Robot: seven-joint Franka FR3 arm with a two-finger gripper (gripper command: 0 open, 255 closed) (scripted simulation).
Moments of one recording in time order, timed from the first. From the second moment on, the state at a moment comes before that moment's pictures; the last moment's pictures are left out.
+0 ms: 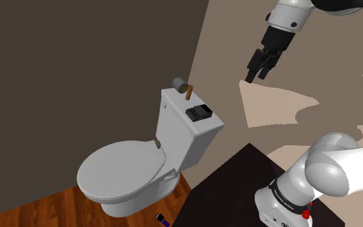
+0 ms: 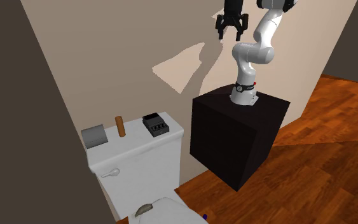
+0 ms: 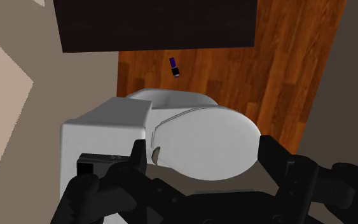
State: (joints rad) arm 0.01 -0.75 0.03 -2.32 0.04 1.56 0.05
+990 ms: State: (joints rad) arm 0.01 -0.63 -0.23 -2.55 -0.09 1.94 -0.39
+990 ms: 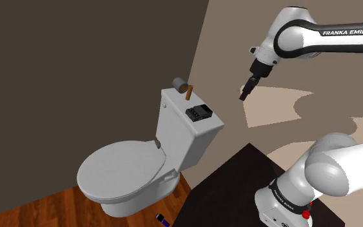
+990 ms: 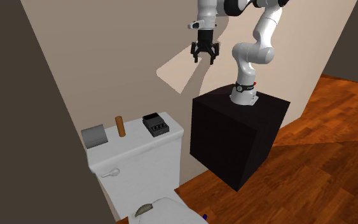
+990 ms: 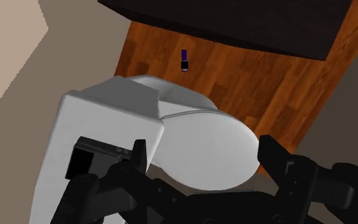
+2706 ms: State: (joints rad) arm -0.03 0.43 -0.44 -2.11 0.49 2.45 -1.58
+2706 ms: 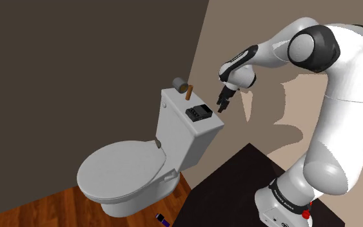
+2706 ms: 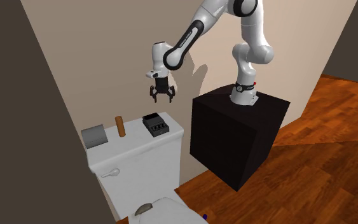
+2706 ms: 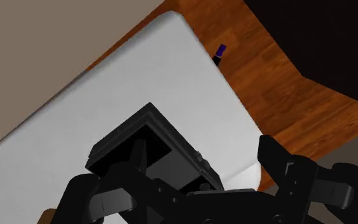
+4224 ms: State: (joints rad) arm -0.17 0.77 -0.31 -1.81 0.60 2.48 -1.78
